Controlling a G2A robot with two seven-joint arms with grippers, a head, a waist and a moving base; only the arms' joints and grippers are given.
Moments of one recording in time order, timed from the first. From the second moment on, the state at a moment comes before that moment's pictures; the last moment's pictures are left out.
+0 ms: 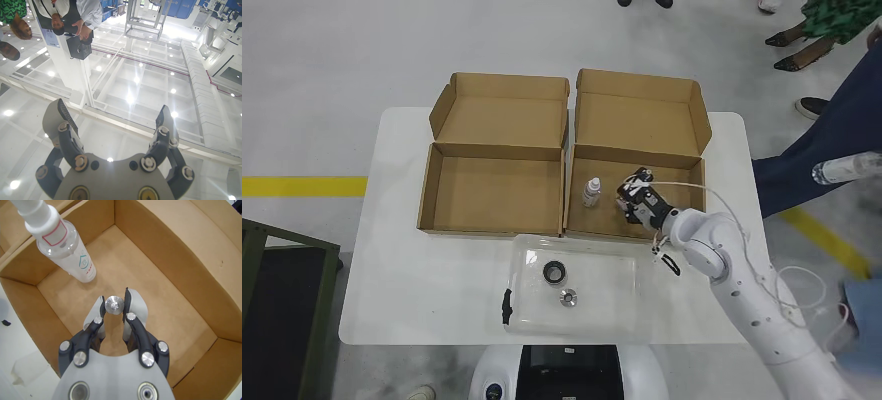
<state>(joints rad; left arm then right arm) -0.36 -0.33 -0.27 -1.17 3.07 0.39 0.07 -1.03 -1.10 1.07 -1.55 -1.14 -0.35 0.56</state>
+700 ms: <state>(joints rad) -0.36 -0.33 -0.27 -1.17 3.07 0.39 0.07 -1.16 -1.09 1.20 -1.82 -1.01 -0.41 0.50</state>
